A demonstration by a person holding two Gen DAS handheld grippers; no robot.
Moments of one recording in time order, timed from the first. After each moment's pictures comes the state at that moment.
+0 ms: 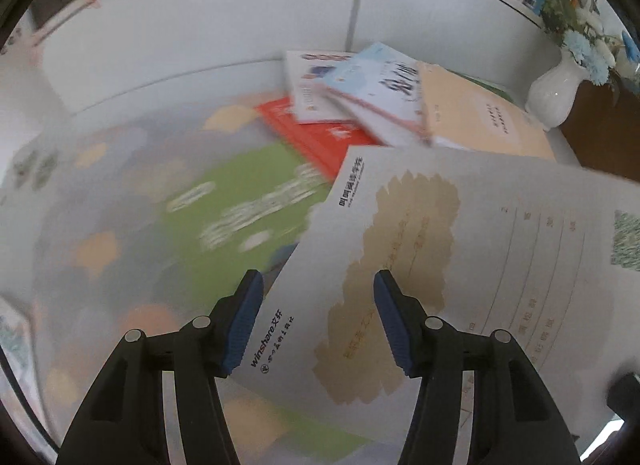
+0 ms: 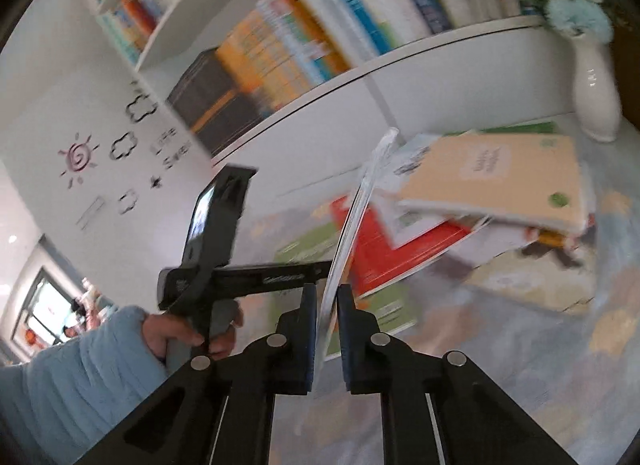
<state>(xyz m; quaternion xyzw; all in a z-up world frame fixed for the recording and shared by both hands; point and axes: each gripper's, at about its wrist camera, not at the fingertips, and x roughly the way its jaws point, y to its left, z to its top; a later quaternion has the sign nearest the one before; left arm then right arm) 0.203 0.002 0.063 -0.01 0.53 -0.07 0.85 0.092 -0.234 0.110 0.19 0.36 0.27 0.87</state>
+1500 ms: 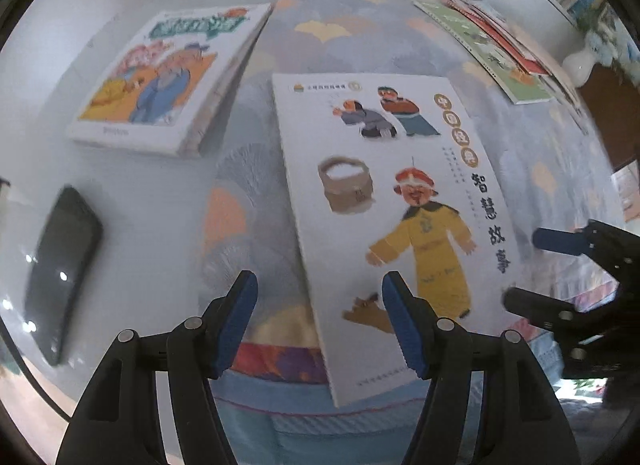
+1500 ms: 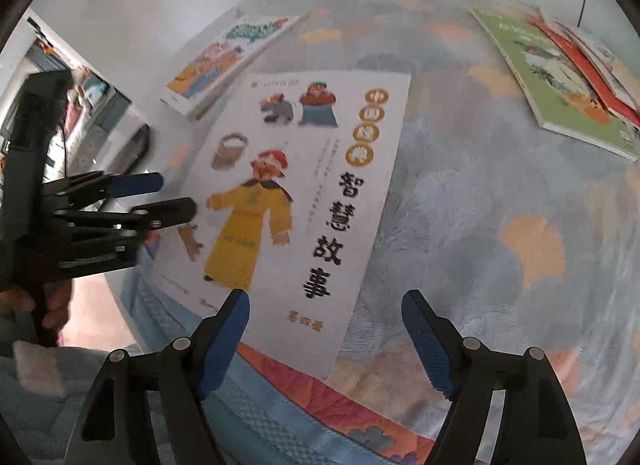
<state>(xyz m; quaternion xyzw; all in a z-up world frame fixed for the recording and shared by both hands) -0.085 0.204 0.035 -0.08 0.60 0.01 0.80 -0.048 0.018 0.023 -0.10 0.59 0.33 0.73</state>
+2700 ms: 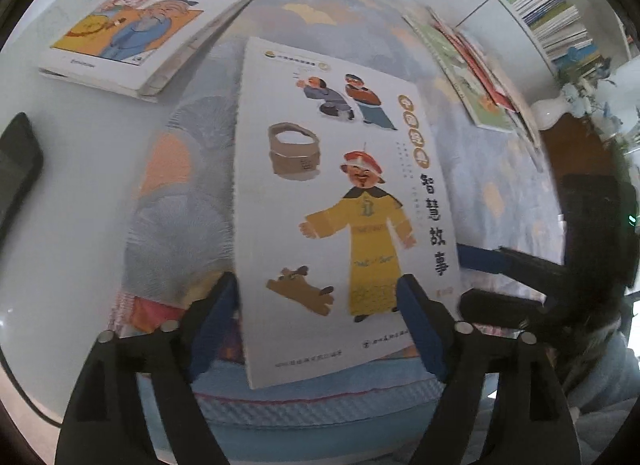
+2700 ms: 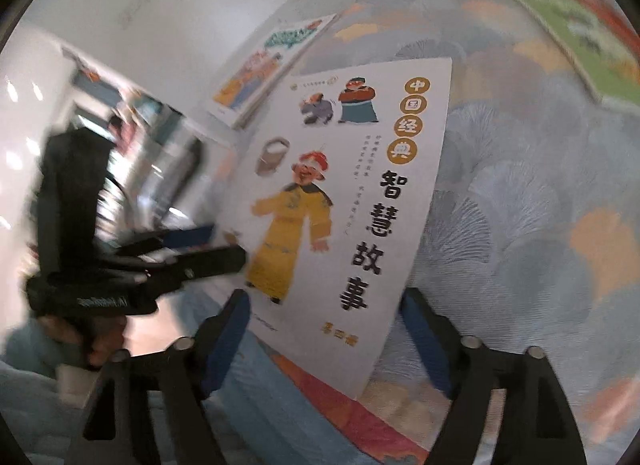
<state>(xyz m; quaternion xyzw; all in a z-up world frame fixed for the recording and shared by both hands) -0.099 0.204 0.027 -0.22 0.58 -0.05 0.79 -0.032 0.000 0.004 0.08 0.59 0.44 0.67</state>
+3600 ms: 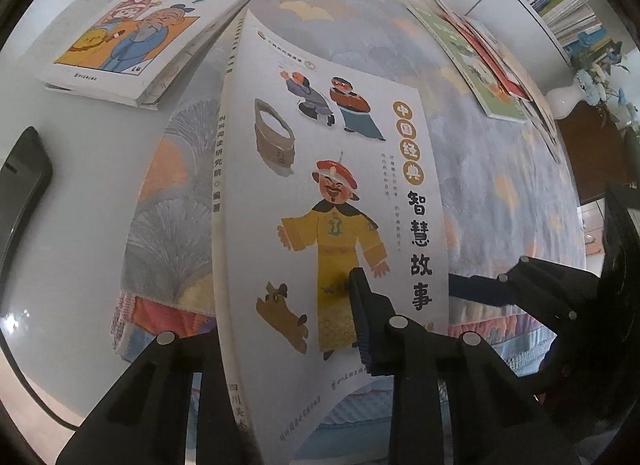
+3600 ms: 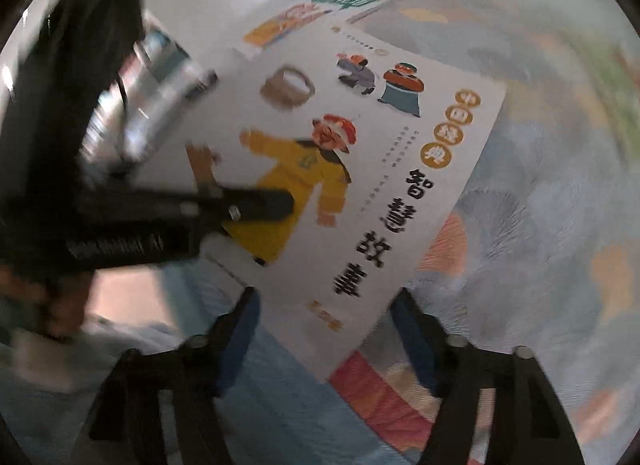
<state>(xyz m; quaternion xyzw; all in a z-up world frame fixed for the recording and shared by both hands) -0.092 0.192 0.027 -0.18 0.59 -0.02 0.79 -0.096 0.074 0.025 -0.18 0.56 0.42 0.69</state>
